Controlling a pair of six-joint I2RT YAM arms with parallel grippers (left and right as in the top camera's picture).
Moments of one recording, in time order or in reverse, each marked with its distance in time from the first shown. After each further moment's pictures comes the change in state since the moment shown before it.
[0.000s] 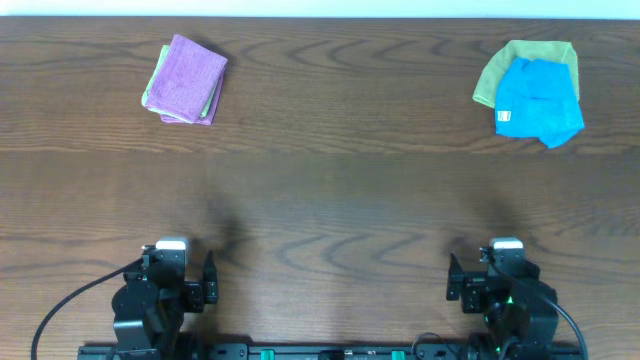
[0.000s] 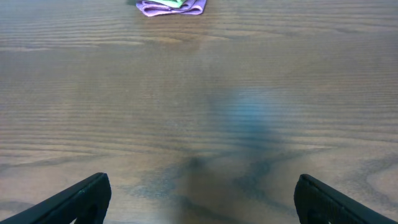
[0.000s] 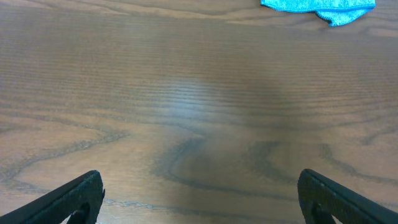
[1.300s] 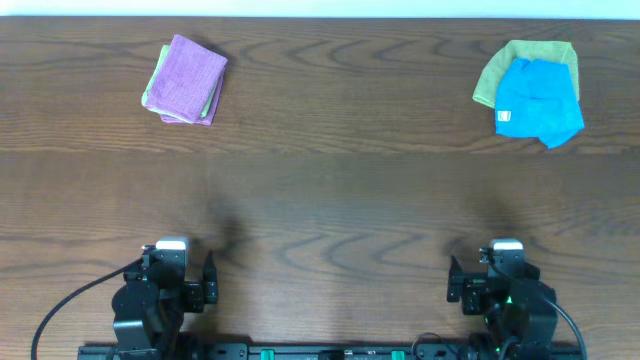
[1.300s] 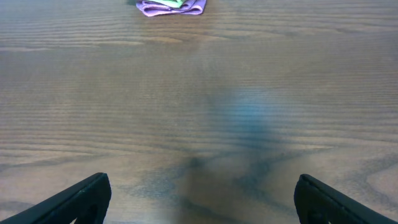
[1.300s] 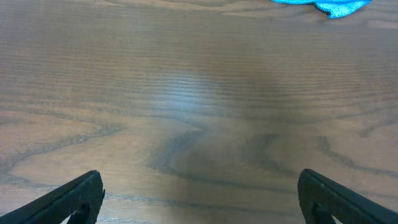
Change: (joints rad) left arm 0.000 0.000 0.000 0.000 0.000 0.000; right arm 0.000 0.000 0.000 -0.023 0.013 0.000
